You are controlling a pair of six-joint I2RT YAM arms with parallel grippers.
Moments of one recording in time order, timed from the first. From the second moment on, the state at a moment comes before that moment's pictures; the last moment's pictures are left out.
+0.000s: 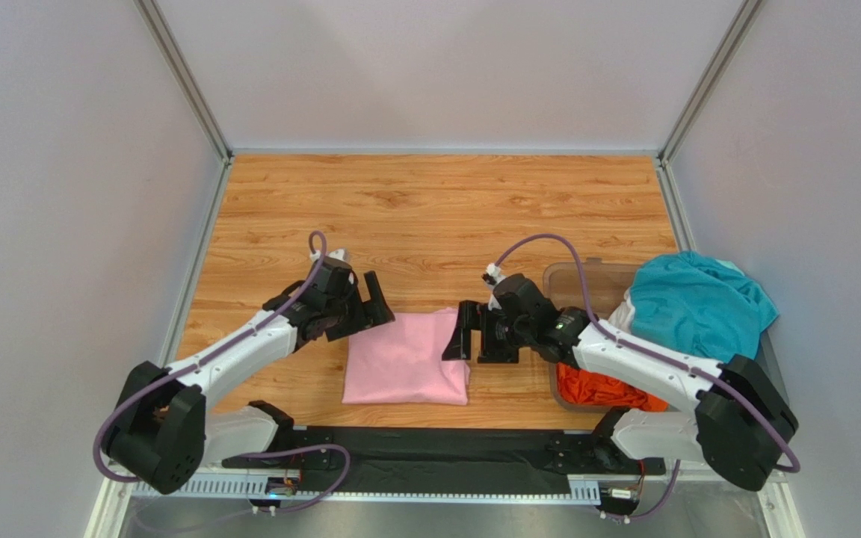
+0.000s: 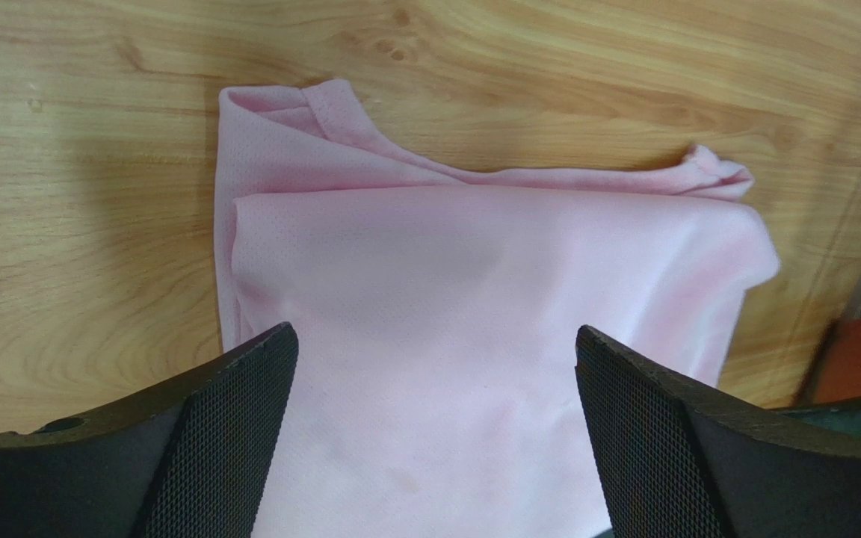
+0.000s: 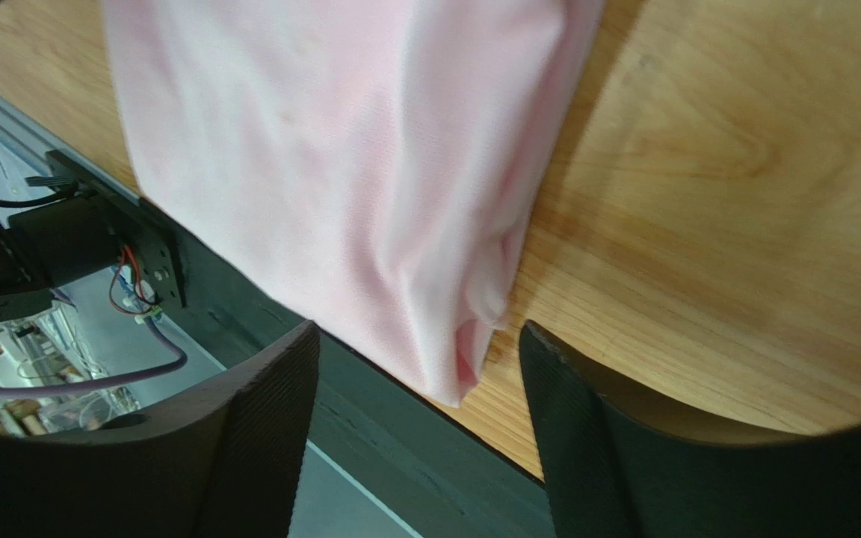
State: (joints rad) left arm -0.49 1.21 0.60 -0.30 0.06 -0.75; right arm 0.80 1.24 0.63 -0.26 -0.27 0.83
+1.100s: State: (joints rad) left arm -0.49 0.85 0.57 -0.62 -0.02 -0.73; right arm 0.91 1.51 0.79 -0.29 -0.22 0.81
